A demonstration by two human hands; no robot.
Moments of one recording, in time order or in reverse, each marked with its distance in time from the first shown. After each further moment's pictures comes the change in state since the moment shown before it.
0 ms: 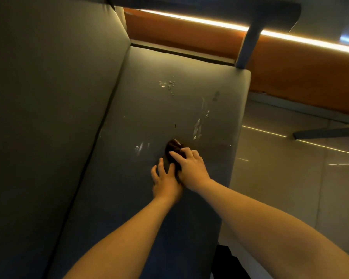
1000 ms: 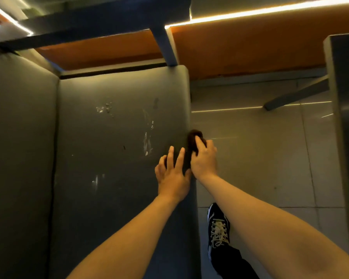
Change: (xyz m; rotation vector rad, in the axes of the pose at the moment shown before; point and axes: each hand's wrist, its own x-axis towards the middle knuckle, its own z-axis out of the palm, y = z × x) left_hand 0.020 0.130 0.054 0.273 0.071 0.437; right_hand -0.020 0.150 -0.027 0.514 0.463 0.607
